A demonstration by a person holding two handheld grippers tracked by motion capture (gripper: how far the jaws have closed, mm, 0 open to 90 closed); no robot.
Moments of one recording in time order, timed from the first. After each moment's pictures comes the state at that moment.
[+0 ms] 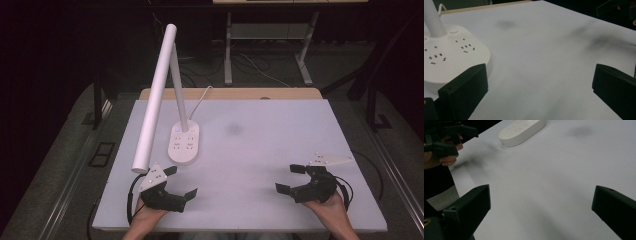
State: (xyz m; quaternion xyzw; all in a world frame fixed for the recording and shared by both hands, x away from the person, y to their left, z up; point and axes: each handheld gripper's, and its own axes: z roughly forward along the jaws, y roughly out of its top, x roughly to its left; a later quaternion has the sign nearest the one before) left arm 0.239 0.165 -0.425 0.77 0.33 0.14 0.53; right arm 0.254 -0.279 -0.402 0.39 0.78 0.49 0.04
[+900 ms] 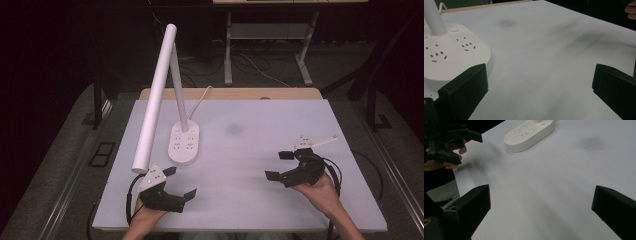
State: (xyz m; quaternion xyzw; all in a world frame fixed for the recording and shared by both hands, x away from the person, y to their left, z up) left arm 0.238 0.166 -0.425 0.77 0.33 0.14 0.53; right arm 0.289 -0.252 -0.375 0.36 0.81 0.47 0.02
